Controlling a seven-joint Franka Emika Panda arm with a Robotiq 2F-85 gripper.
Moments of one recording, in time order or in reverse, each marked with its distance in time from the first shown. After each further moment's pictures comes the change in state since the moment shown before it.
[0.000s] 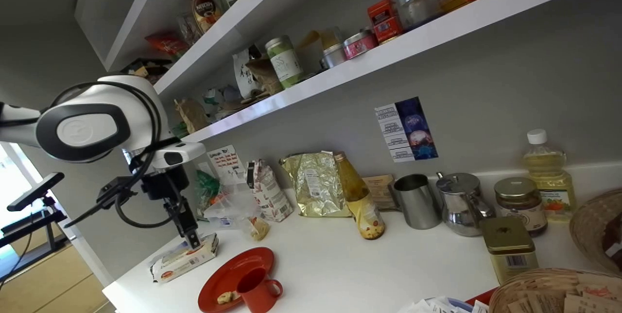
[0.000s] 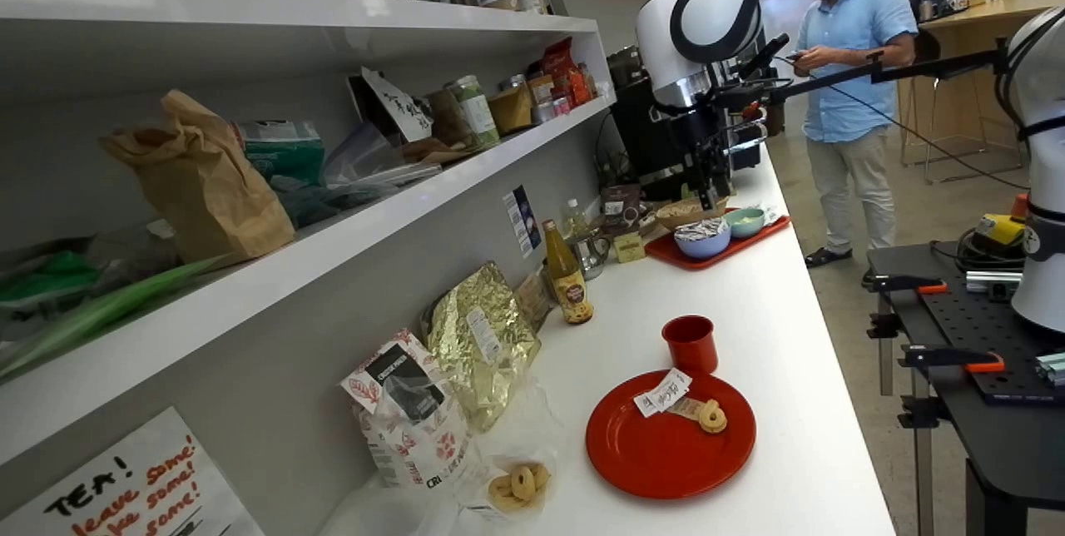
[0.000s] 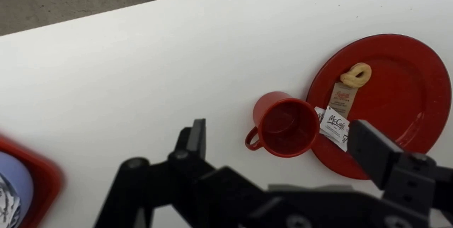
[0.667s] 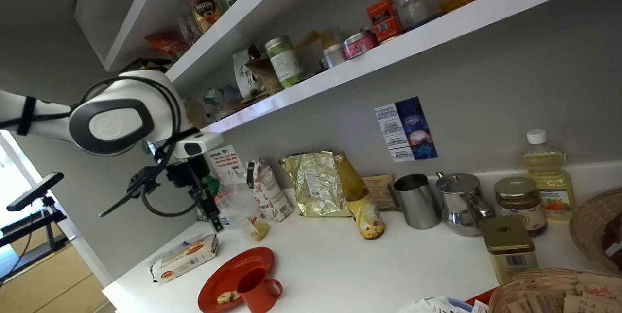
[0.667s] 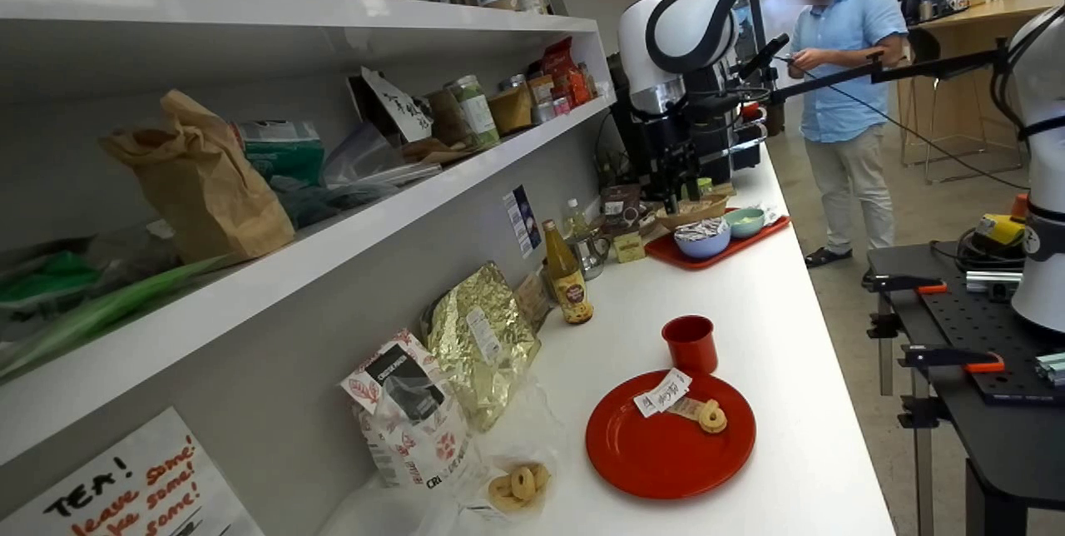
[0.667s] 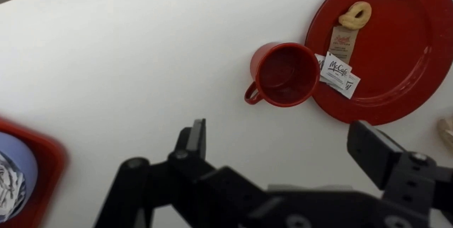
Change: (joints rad) arm -0.006 0.119 0.007 0.109 0.024 0.082 0.089
